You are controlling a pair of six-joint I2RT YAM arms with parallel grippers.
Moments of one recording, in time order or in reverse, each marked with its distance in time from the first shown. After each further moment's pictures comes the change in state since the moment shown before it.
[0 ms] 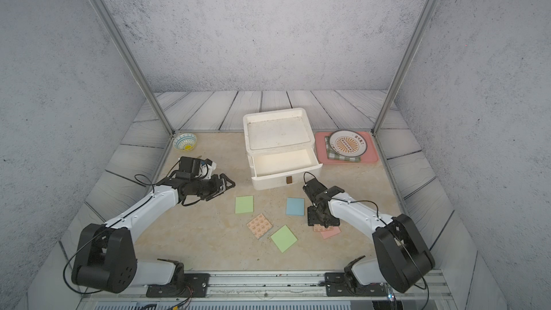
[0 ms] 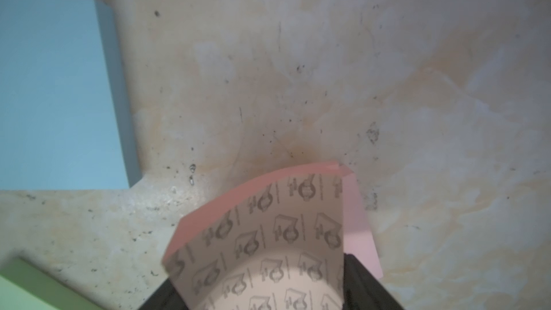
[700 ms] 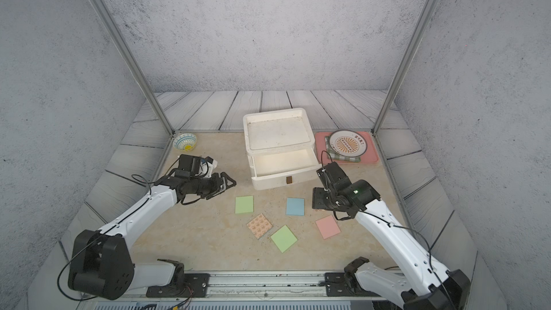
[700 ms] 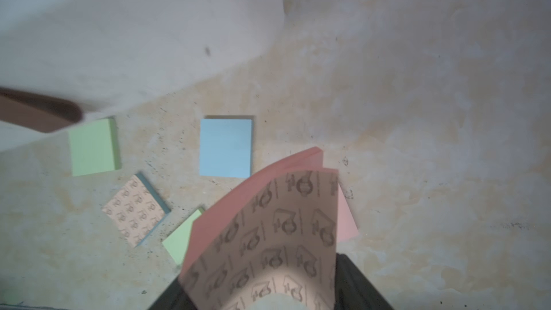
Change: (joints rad) left arm -0.029 -0.055 0.064 -0.075 0.000 0.000; right arm 0.000 -0.311 0.370 -0.285 -0.030 0.017
